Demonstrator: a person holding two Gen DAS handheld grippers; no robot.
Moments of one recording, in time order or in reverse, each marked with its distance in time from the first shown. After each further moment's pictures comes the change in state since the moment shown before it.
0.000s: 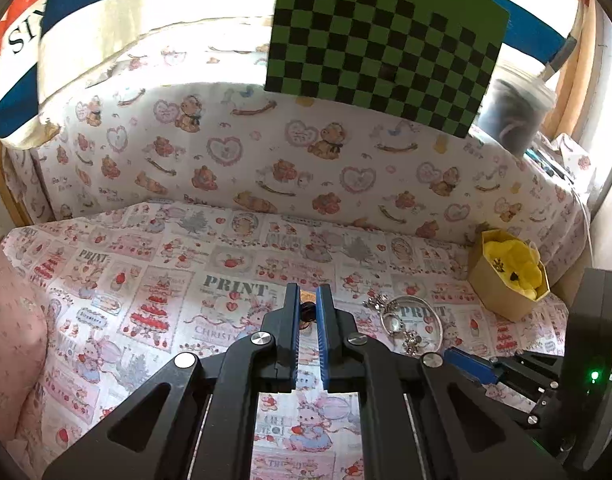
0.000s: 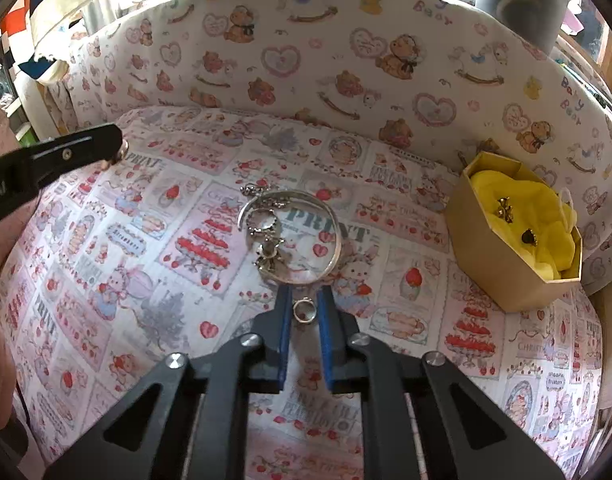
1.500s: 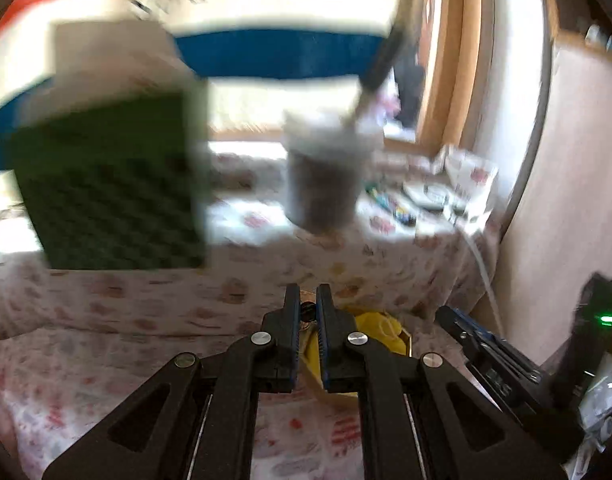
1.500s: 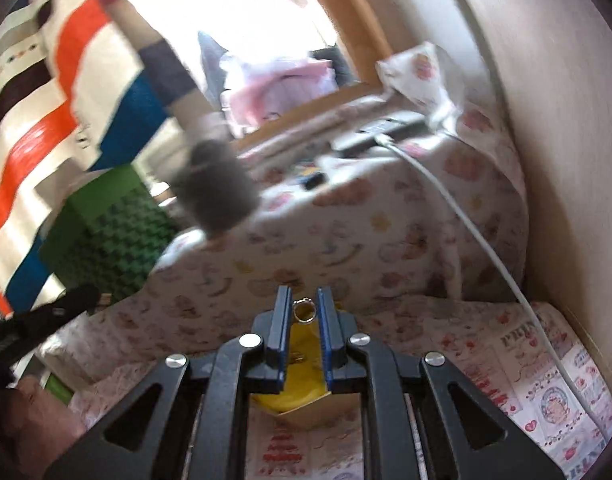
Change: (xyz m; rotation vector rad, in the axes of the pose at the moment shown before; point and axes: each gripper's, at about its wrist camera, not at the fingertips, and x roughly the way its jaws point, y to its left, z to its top) left arm -0.002 -0.185 0.074 0.234 -0.083 -0.218; right arm -0.100 -0.214 -0.025 0.637 -0.552 0.055
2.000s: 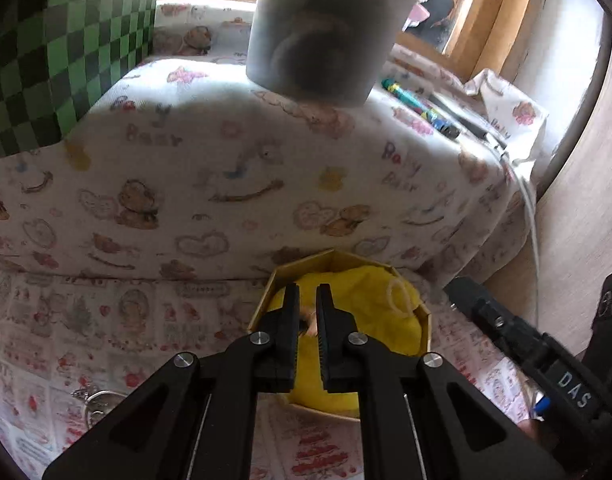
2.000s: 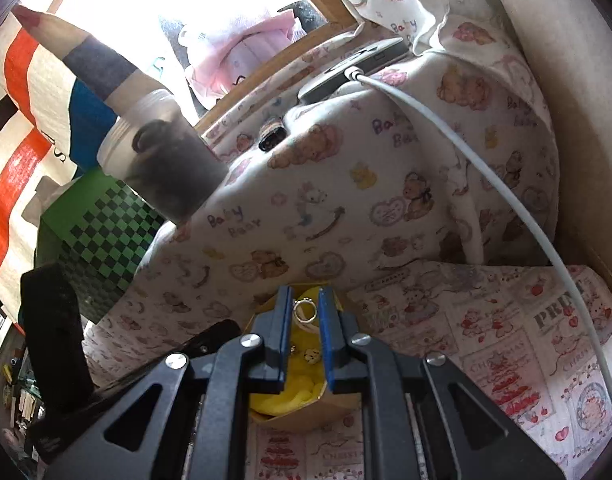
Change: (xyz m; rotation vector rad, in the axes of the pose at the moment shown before) left arm 0.100 -0.003 -0.034 -0.120 0.195 -0.088; right arm 0.037 -0.030 0.000 0.115 0.134 0.095
